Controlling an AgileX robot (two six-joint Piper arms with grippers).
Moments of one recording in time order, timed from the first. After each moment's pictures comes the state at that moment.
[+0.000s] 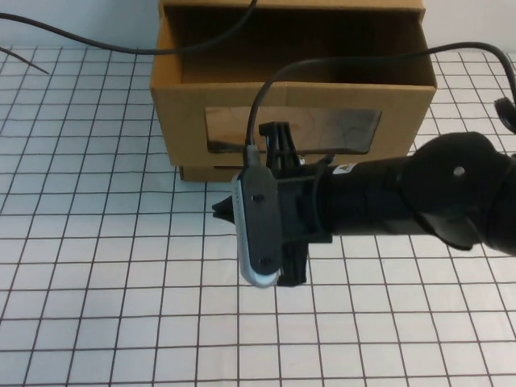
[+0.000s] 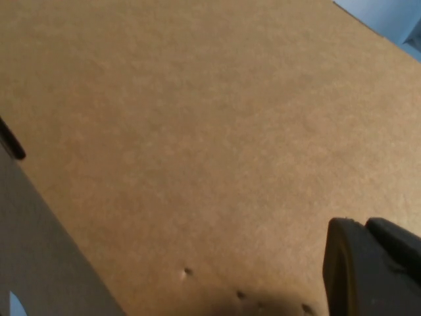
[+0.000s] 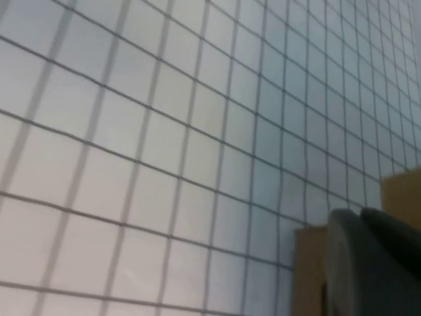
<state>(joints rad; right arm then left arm) 0.73 1.55 -1.10 0.98 0.37 -2.16 -0.21 2.12 -2.30 -0.86 0.96 0.62</state>
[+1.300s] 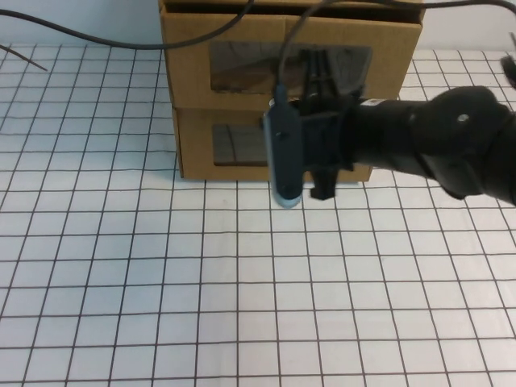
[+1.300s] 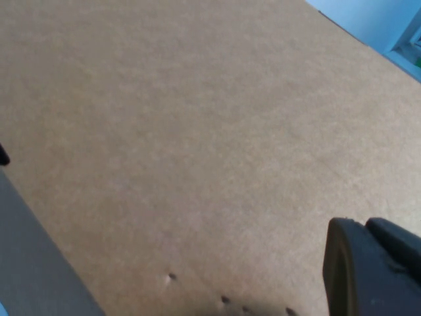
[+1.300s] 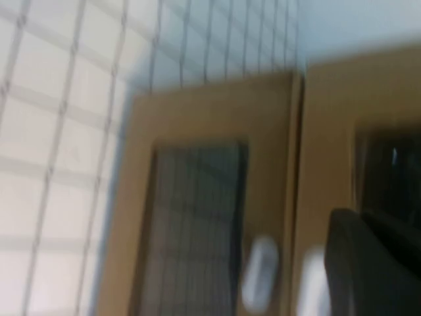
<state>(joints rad) 0.59 1.66 -1.22 1.02 0.17 -2.43 -0.21 2.12 -2.30 -0.88 0.96 0.62</state>
